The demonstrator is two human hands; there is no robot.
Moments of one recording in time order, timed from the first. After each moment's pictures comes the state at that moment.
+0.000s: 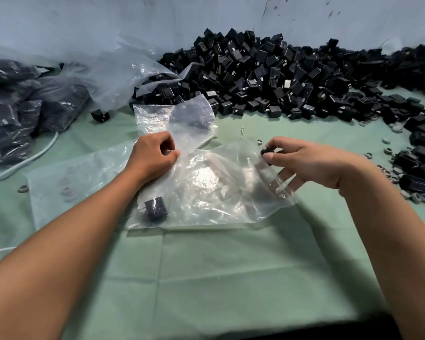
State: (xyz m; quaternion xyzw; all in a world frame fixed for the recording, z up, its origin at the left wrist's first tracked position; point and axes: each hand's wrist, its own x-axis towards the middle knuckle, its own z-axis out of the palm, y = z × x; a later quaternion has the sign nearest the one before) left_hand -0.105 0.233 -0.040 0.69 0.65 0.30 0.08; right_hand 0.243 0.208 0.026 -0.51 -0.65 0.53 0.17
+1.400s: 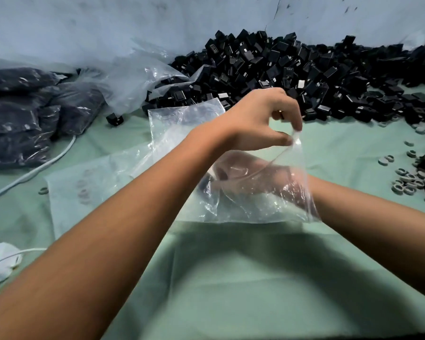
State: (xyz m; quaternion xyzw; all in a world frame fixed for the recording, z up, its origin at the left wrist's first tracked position) left_hand 0.041 0.220 0.087 0.88 0.37 0.26 0.17; right_hand 0.162 0.218 -0.010 -0.36 -0.77 0.49 0.19
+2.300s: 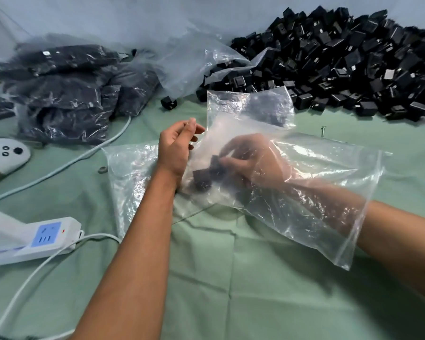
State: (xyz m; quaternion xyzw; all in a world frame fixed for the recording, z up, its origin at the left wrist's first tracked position) left_hand -0.157 0.190 -0.029 0.42 0.59 0.61 0.30; right_hand 0.032 0.237 -0.033 -0.30 -0.82 0.39 0.30
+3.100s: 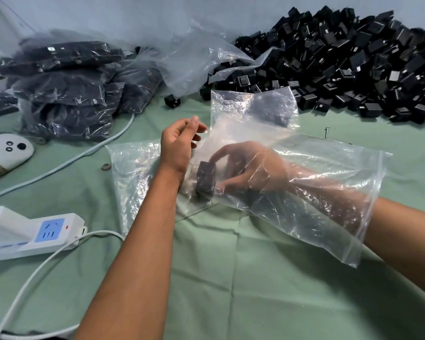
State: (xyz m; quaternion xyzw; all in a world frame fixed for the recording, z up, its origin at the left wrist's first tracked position) left_hand -0.155 0.191 -0.027 0.40 0.60 0.63 0.30; right_hand 0.032 0.234 -0.022 -0.23 -0.87 0.40 0.18
